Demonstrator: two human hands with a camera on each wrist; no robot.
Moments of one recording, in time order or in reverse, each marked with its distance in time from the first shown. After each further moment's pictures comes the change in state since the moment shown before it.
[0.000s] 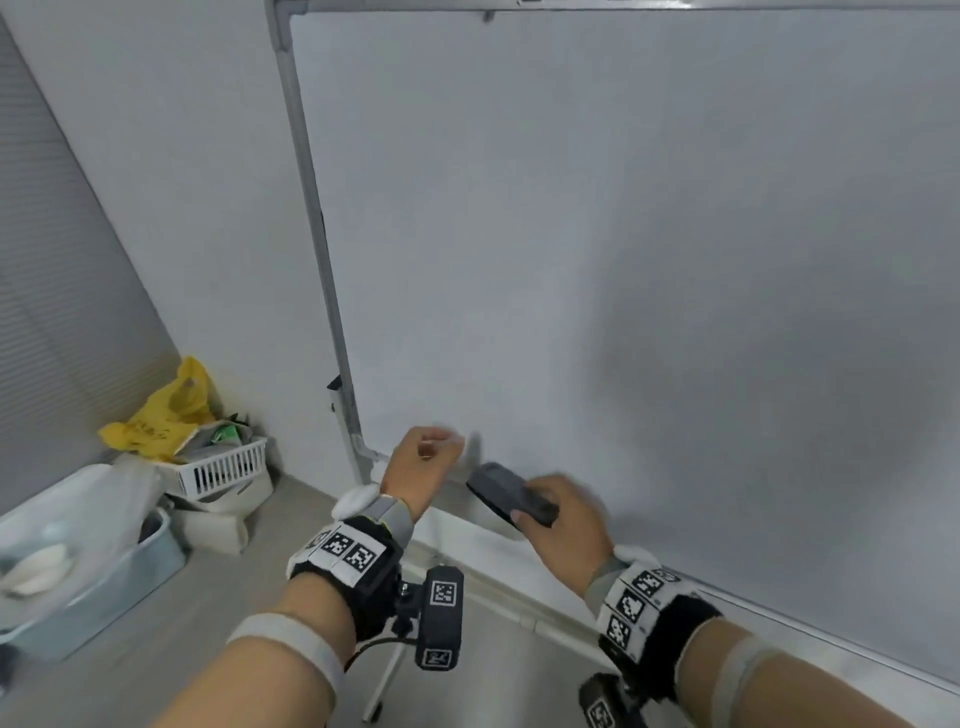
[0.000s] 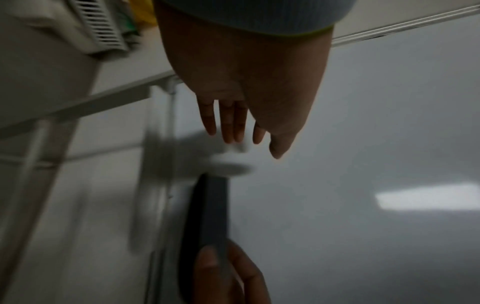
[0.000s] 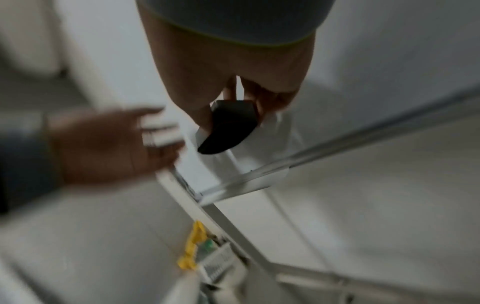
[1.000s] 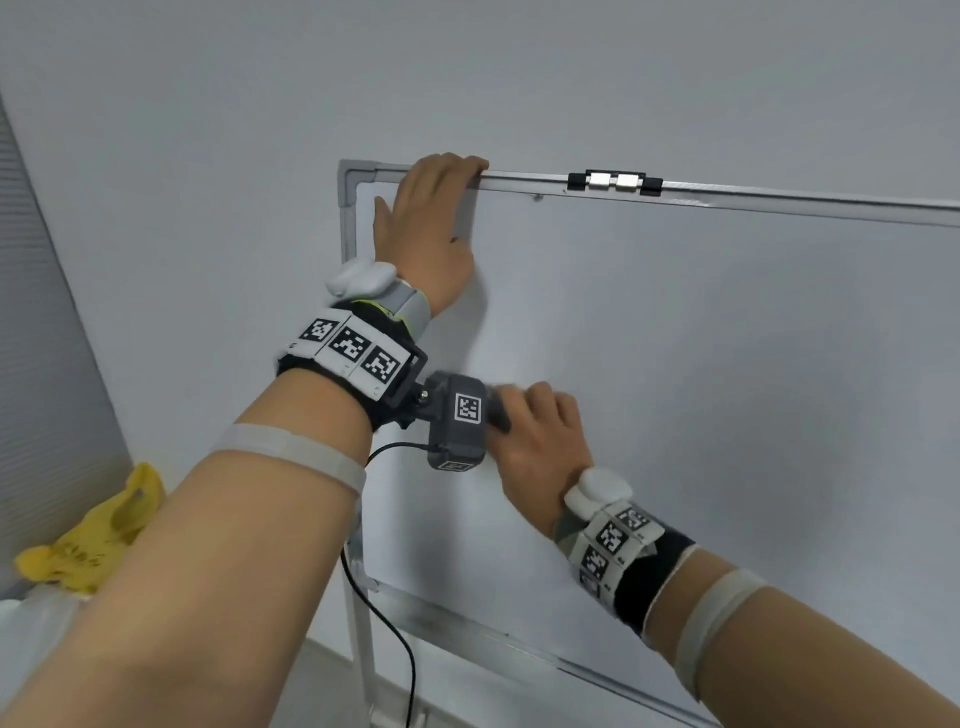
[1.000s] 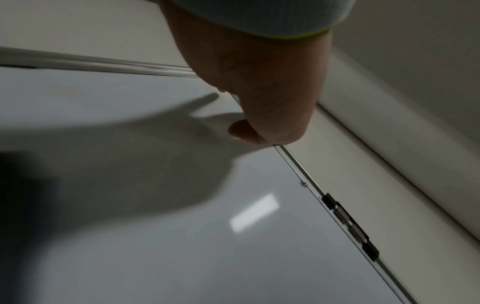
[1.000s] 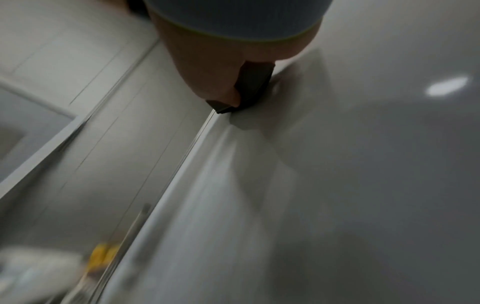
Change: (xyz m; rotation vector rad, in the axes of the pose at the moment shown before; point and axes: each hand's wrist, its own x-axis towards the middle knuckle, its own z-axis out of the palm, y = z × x) left_hand 0.107 0.312 -0.099 0.517 0.381 1.010; right_hand 0.132 -0.185 -0.046 -0.970 0.554 -0.929
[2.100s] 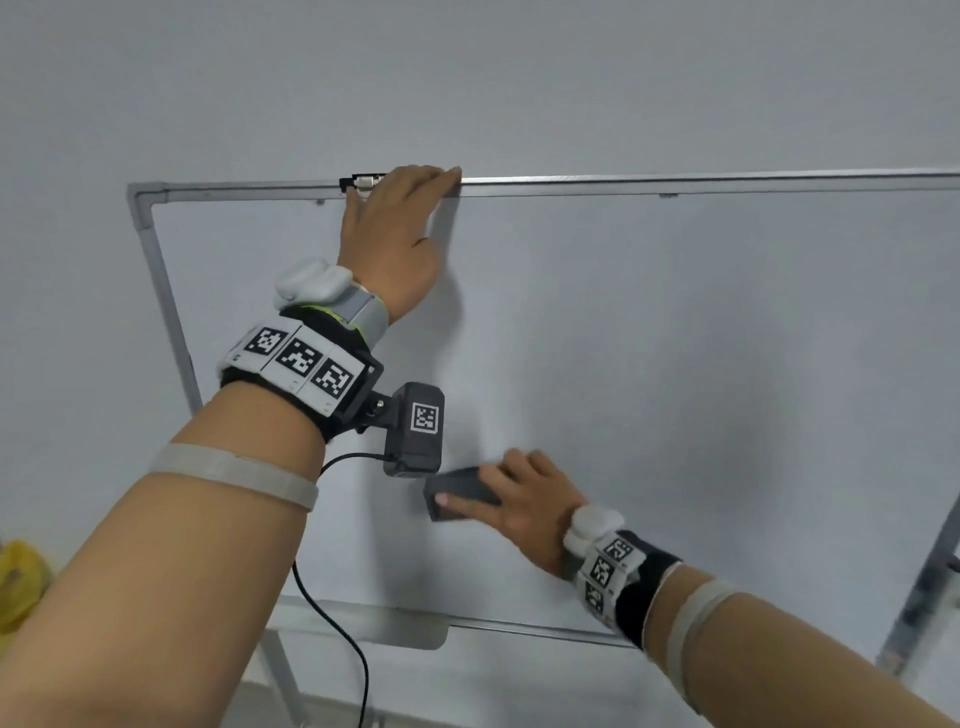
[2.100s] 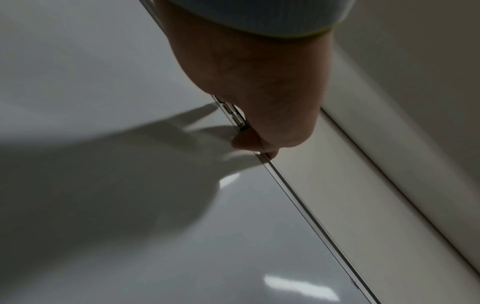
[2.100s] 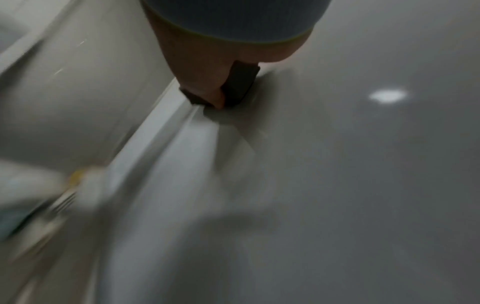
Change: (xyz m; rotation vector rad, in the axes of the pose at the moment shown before) left_hand -0.006 0.149 0.056 -0.072 -0.151 0.234; right_hand -0.163 0.101 -0.042 -0.174 -0.188 -0.182
